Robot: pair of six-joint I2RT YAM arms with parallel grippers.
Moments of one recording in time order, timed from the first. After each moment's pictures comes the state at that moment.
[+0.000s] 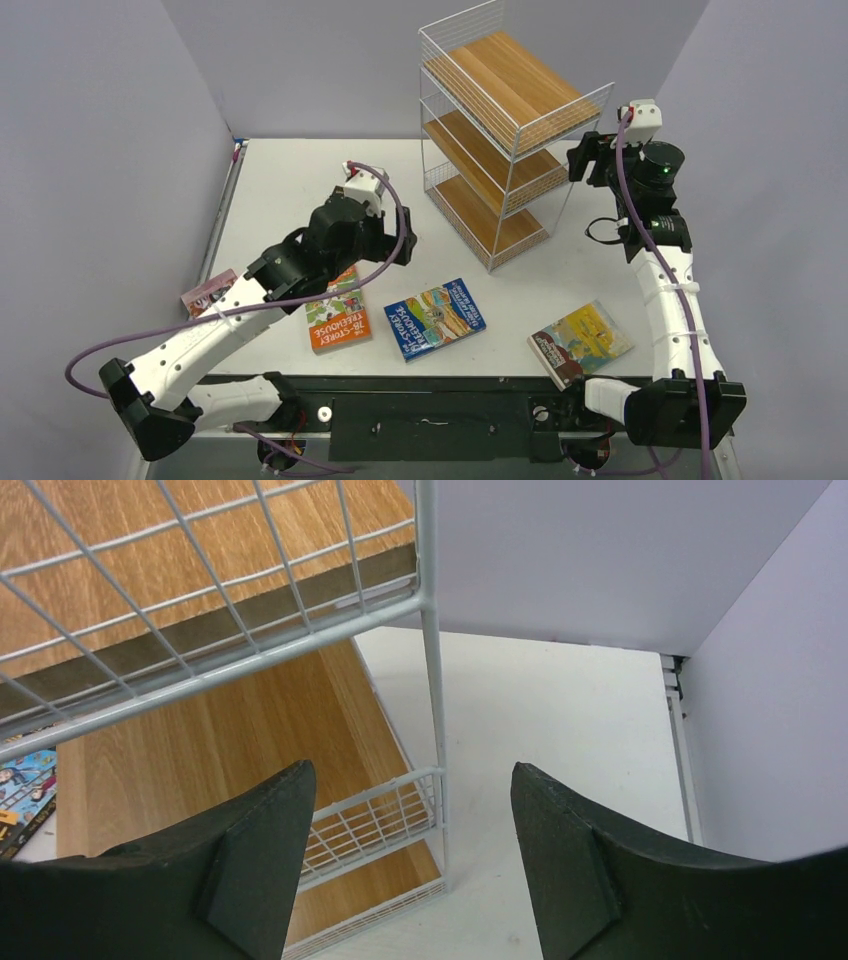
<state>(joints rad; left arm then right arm) -0.85 1.12 1.18 -0.50 -0.31 -0.39 -0.07 1.18 1.22 -0.20 -0.23 0.01</state>
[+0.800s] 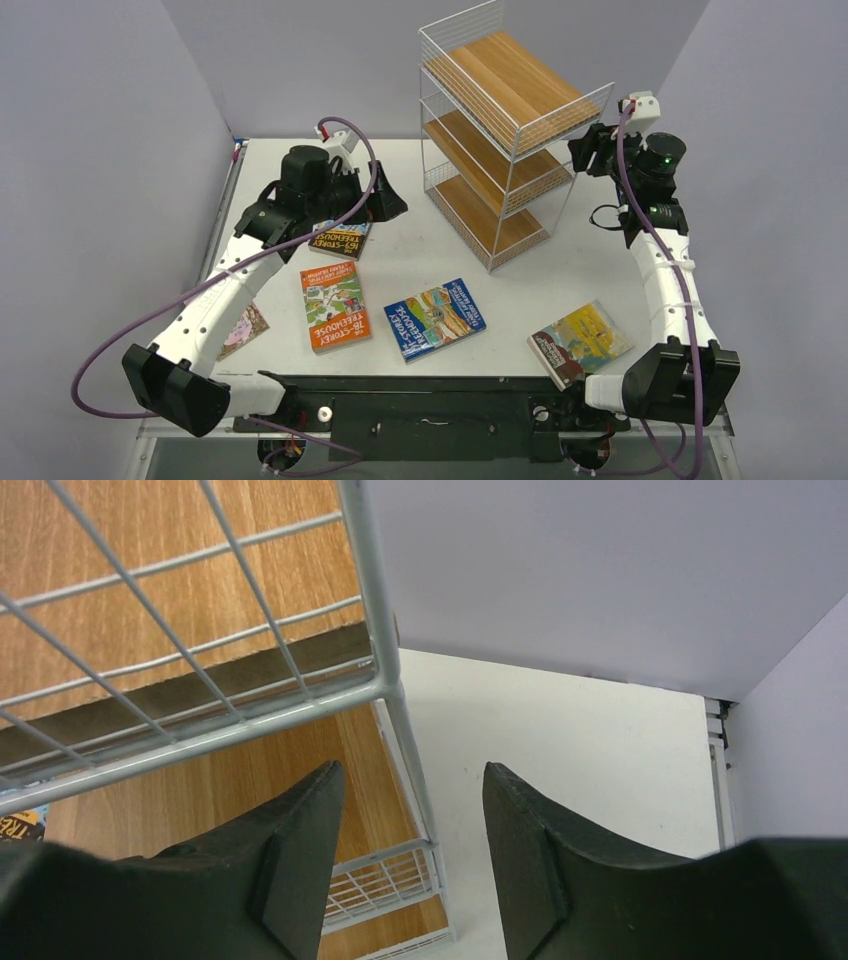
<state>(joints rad) -0.45 1.30 1.35 -0.56 0.25 -0.53 -0.12 1.30 1.23 -0.05 -0.38 0.01</state>
